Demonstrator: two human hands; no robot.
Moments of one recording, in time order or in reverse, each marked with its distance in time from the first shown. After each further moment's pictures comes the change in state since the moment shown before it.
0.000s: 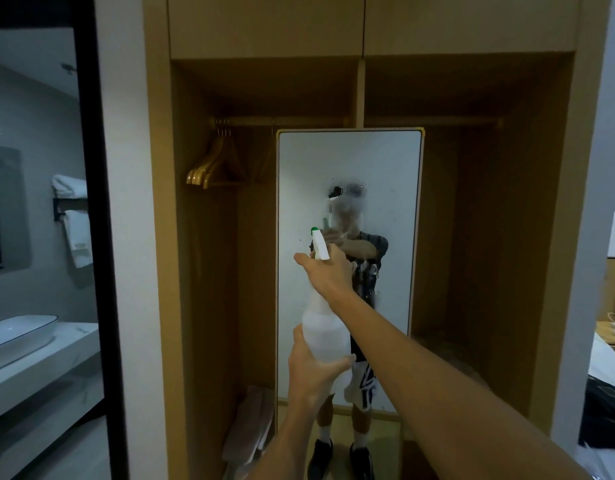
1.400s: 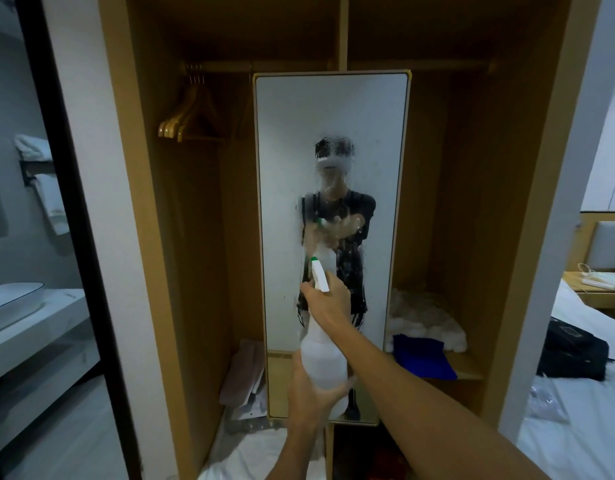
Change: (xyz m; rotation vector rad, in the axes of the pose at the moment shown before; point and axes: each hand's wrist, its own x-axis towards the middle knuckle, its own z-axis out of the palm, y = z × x) left_hand -0.096 -0.075 0.033 -0.042 0.028 -0.282; right_hand -0.074 0.110 -0.007 -0.090 -0.007 0.143
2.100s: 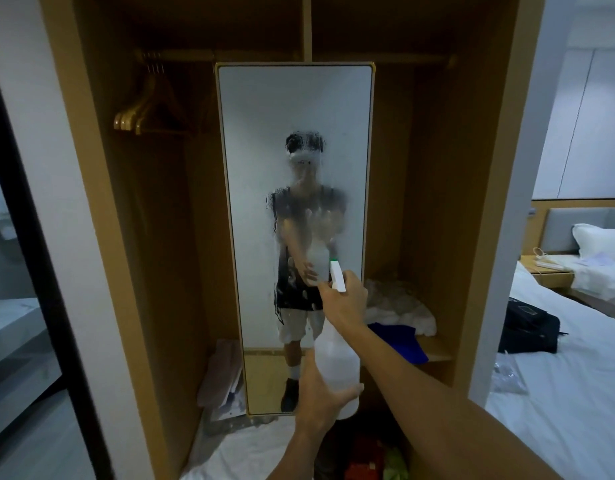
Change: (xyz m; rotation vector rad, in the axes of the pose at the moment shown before) left_hand -0.005 -0.021 0.047 0.158 -0.249 -0.039; right_hand 0.004 0.037 -0.054 -0.040 0.209 0.031
